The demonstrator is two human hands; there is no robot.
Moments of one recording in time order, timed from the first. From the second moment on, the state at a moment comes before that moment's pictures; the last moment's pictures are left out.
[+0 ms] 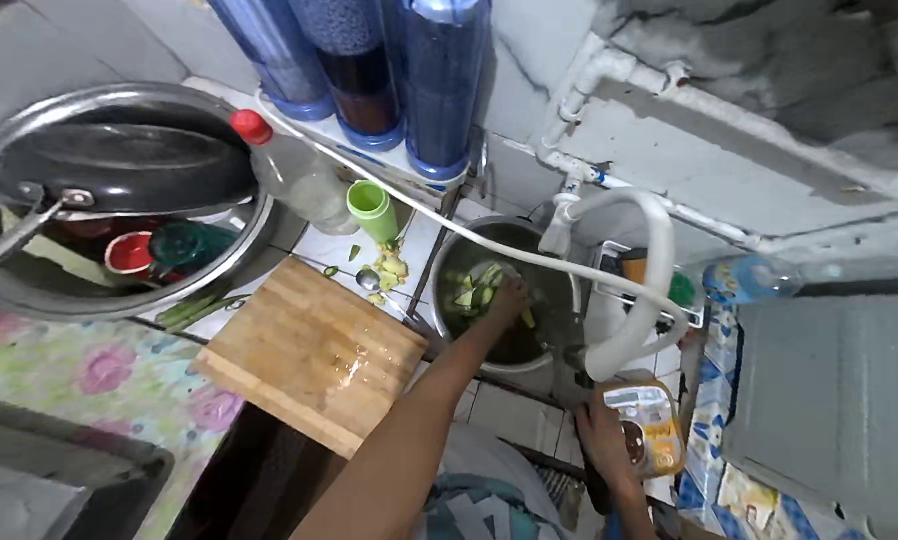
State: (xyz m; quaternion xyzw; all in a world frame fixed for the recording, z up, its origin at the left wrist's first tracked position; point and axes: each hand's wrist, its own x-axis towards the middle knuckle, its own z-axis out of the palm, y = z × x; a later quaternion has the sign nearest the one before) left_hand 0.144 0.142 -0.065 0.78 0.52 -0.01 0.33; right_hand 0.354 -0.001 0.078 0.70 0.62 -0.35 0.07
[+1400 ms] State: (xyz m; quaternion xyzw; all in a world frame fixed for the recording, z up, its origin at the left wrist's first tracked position) left_hand -0.115 -0.084 -0.005 0.32 0.90 0.24 0.17; right_hand 0.136 -0.011 0.062 0.35 0.79 -0.42 0.28
